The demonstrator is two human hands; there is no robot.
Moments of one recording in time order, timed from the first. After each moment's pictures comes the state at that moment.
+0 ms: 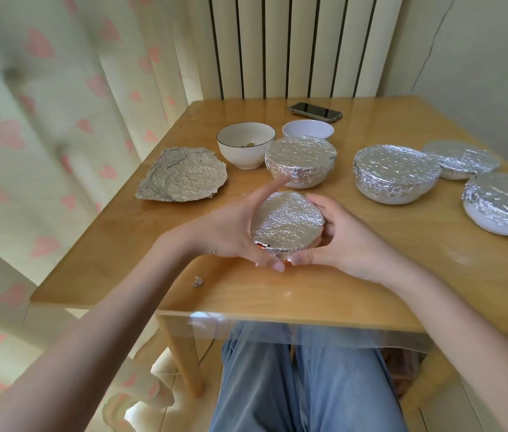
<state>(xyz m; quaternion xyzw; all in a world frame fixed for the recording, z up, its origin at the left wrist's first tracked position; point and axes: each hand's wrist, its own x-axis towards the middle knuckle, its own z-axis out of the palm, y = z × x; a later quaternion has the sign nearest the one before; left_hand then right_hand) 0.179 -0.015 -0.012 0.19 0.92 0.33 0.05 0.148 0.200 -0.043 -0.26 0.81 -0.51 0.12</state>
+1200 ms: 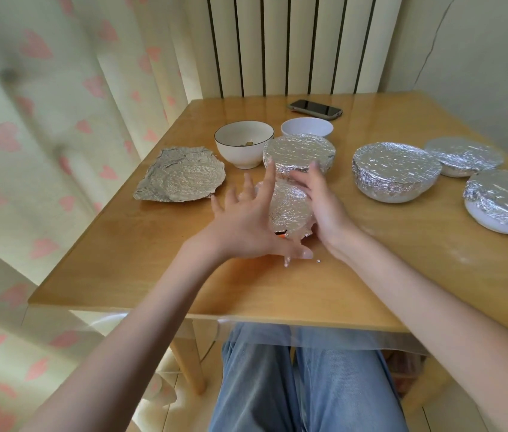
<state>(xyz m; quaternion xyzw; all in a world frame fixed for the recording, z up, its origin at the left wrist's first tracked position) 0.183 0.026 -0.005 0.00 0.98 0.20 0.04 0.123 0.153 -0.027 -0.08 0.69 -0.71 0.12</state>
